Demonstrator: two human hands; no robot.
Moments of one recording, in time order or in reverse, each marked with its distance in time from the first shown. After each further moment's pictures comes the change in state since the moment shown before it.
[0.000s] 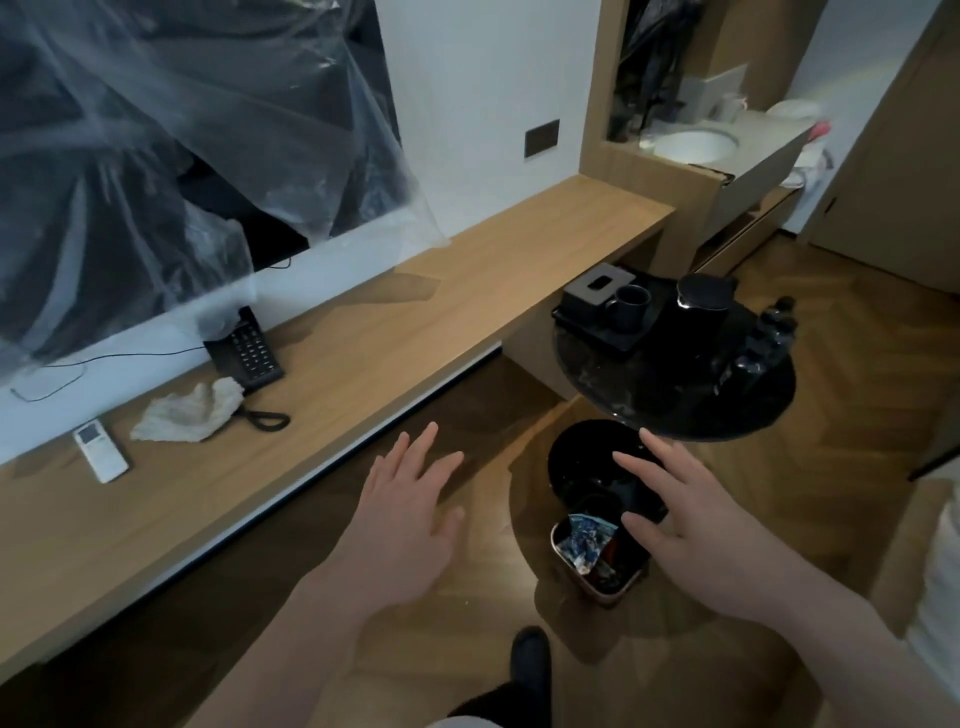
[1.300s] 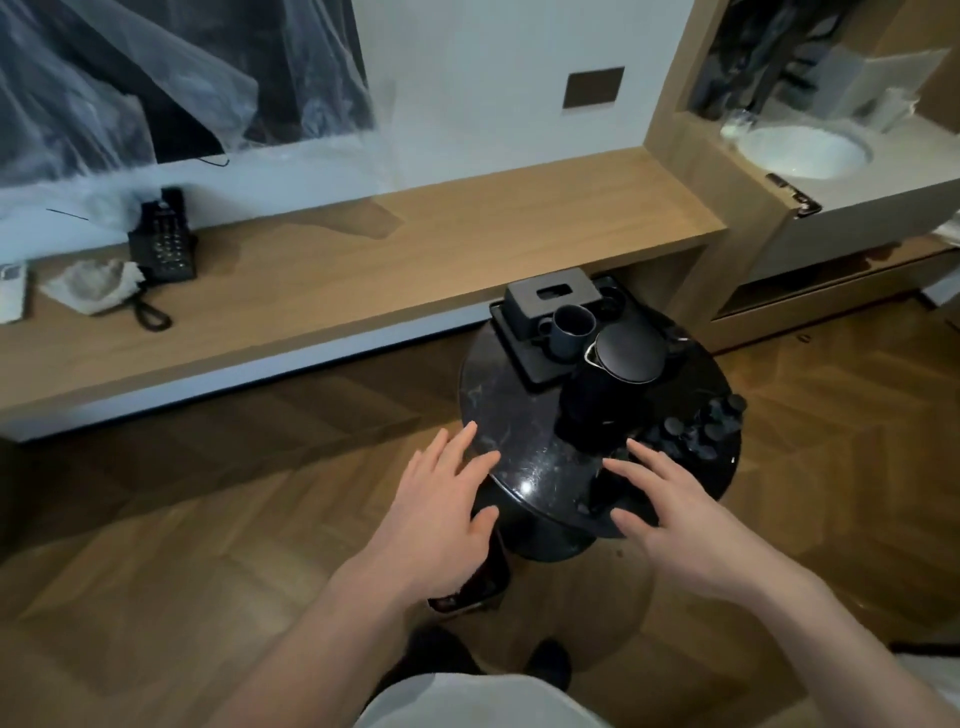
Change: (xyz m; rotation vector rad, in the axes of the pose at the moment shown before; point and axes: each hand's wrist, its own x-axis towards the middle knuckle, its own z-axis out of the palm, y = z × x) left_hand 0.266 0.336 0.133 -0.171 0.024 -0.293; right_hand 0.236 0.343 -0.226 -0.164 -0.329 -0.212
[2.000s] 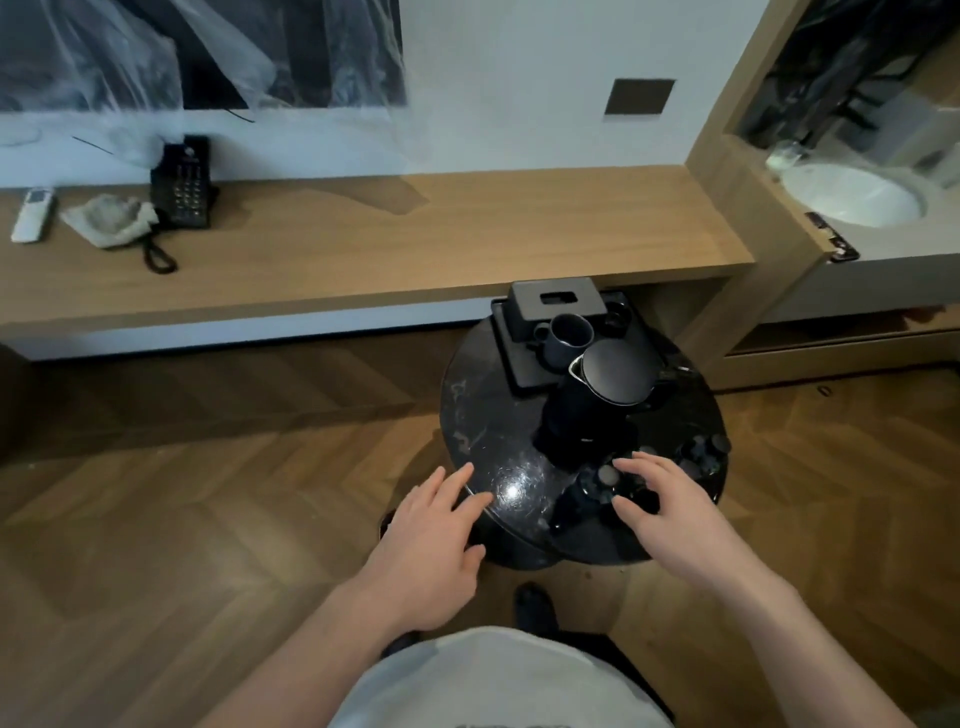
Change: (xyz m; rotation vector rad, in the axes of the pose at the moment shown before) left_hand 0.020 0.044 0.073 -0.022 0.000 -0.092; right_hand 0.056 0.086 -0.026 0.049 0.142 -0.018
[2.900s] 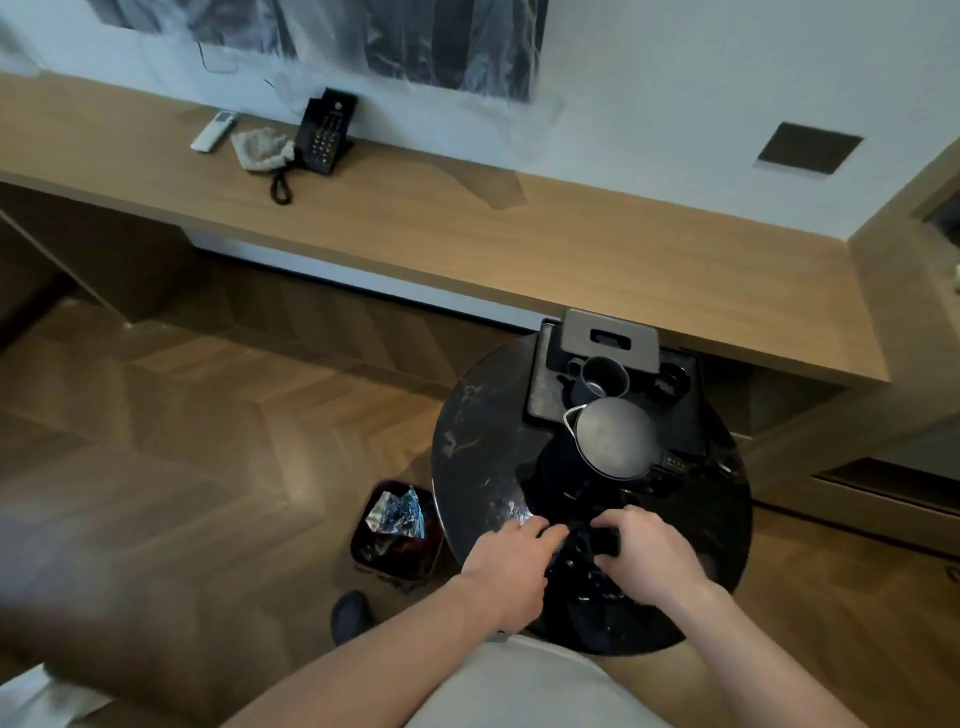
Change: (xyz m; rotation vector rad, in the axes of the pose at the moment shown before) left_hand 0.161 0.138 0.107 -0.038 -0.047 -0.223; right_hand 0.149 0.079 -0.033 -0.586 -0.309 -0.323
